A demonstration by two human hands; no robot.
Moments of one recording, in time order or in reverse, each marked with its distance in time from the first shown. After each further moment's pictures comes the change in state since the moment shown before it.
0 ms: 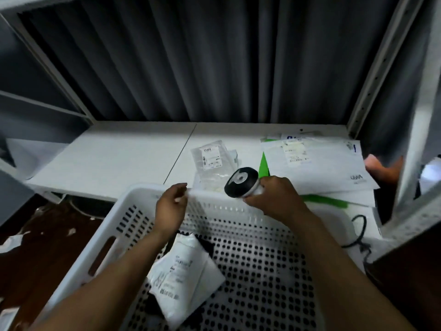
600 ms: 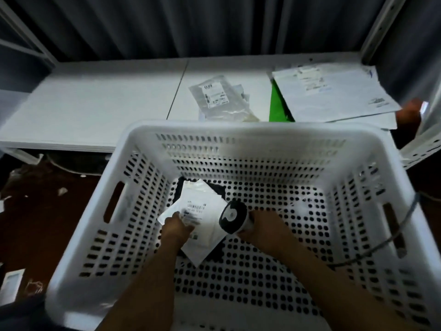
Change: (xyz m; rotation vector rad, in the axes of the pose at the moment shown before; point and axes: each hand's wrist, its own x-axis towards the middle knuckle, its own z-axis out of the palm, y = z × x) left_hand -0.102 -0.212 0.007 0.499 -0.512 -0.496; right_hand -0.114 0.029 0.200 -0.062 -0.337 0.084
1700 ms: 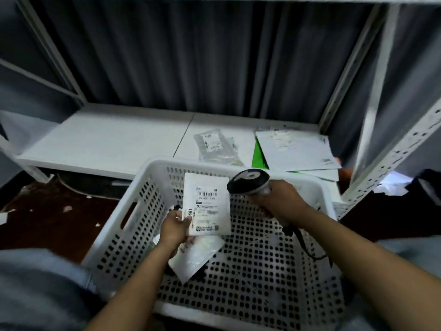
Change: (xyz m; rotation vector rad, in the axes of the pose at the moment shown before) left_hand -0.132 0.067 -0.091 -0.934 0.055 0.107; right_hand -0.092 -0.087 -0.163 0.183 0.275 0.032
